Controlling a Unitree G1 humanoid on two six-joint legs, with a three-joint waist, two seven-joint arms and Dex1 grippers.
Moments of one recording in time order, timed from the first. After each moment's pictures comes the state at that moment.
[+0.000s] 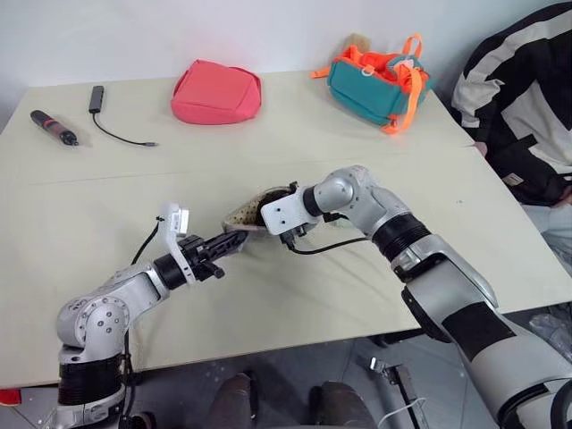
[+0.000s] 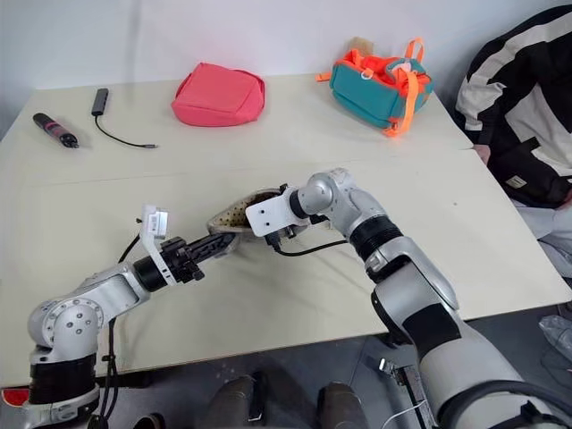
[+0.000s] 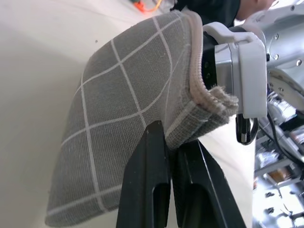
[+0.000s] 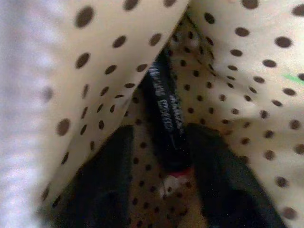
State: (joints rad) left arm -0.25 0.45 0.29 -0.30 -0.93 0.99 -0.42; right arm -1.22 -0.24 0.54 0.91 -0.46 -0.39 0.96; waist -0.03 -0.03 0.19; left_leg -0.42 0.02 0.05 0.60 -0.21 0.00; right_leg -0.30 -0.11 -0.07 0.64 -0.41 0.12
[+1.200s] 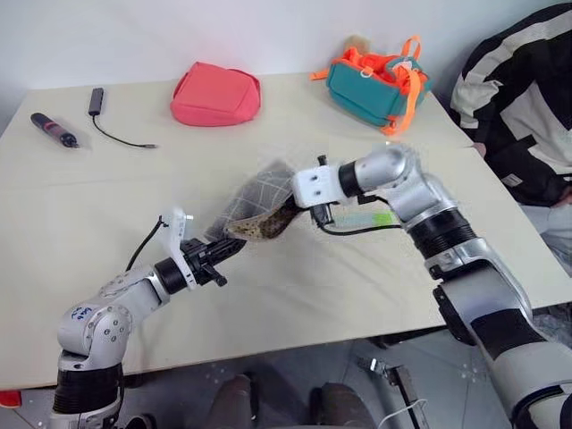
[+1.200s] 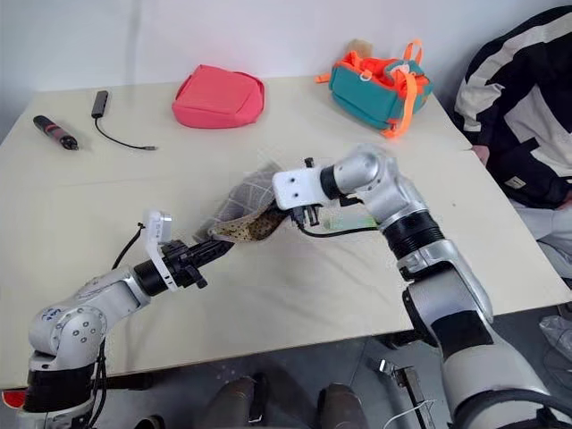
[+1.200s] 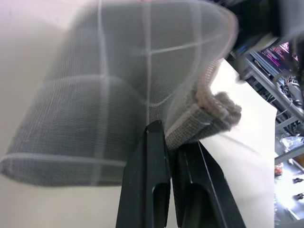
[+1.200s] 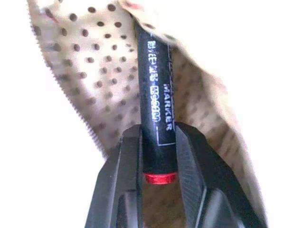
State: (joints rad) left arm -0.21 0.48 0.21 -0.34 -0.84 0.87 -0.45; right arm -1.13 -0.42 0.37 0.57 -0.20 -0.20 1.23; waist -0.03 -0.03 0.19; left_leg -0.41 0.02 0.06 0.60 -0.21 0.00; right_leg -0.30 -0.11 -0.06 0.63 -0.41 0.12
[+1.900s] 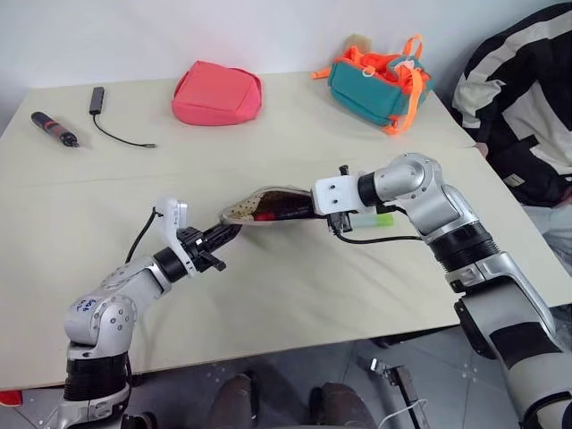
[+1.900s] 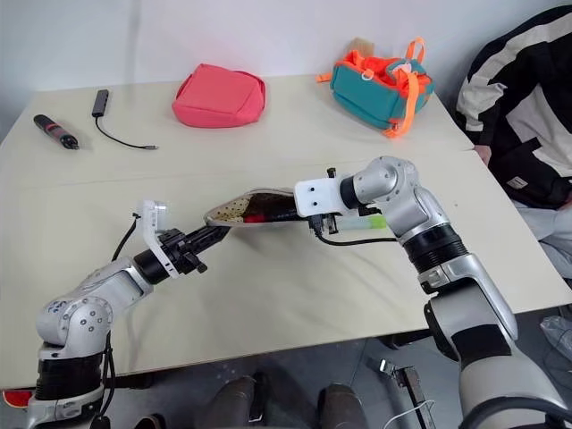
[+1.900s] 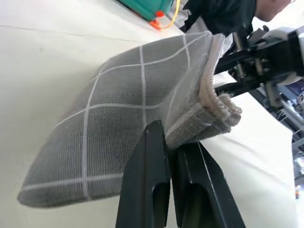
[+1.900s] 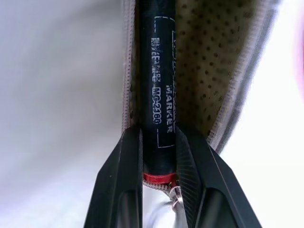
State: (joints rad) left arm -0.27 0.45 0.23 -0.27 -0.78 0.79 -0.44; right arm -1.03 -0.51 0.40 0.45 -0.20 -0.10 1.23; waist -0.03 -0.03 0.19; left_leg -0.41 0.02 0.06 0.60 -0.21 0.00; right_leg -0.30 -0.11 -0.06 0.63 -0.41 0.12
